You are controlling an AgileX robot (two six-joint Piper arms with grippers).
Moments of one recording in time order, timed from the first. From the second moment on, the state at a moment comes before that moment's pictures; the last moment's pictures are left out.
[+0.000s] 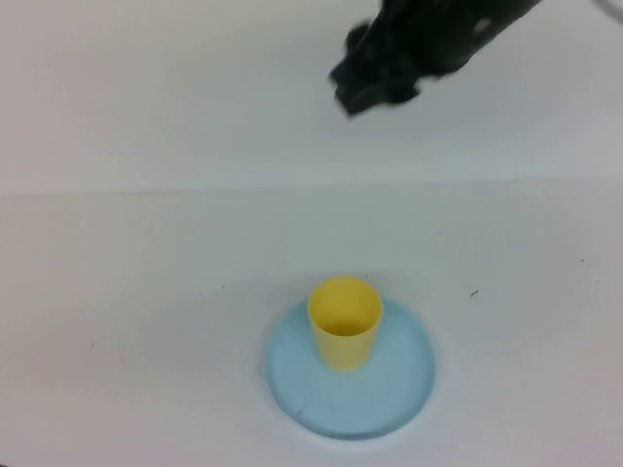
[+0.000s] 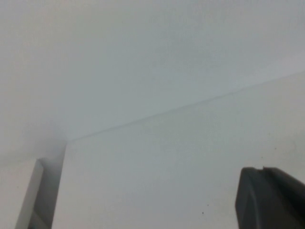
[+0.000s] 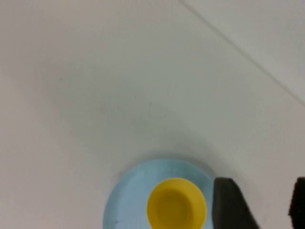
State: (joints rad) right arm 0.64 1.87 -2.18 0.12 1.29 -0.15; left arm -0.41 0.33 -0.38 0.73 0.45 -0.52
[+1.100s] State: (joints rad) right arm 0.64 0.61 -0.70 -0.13 0.78 -0.13; left arm -0.41 0.33 -0.25 0.99 0.13 -0.53
